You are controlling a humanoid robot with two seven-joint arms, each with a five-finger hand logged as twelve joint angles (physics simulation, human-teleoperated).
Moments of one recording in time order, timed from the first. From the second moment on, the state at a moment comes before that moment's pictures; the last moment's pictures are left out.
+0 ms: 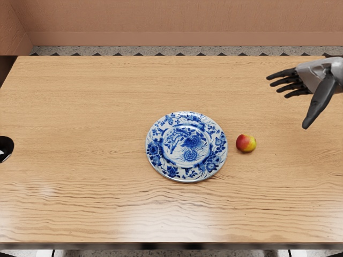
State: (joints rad) left arm 0.05 0.00 -0.17 -0.22 -0.03 -0.04 0.20; right arm 1.31 -1.01 0.23 1.28 -0.24 0.61 -0.55
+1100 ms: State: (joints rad) left arm 0.05 0.00 -0.17 -0.22 -0.03 -0.04 0.20; right arm 2.12 -0.08 -0.93 1.55 0.17 -0.34 -0.61
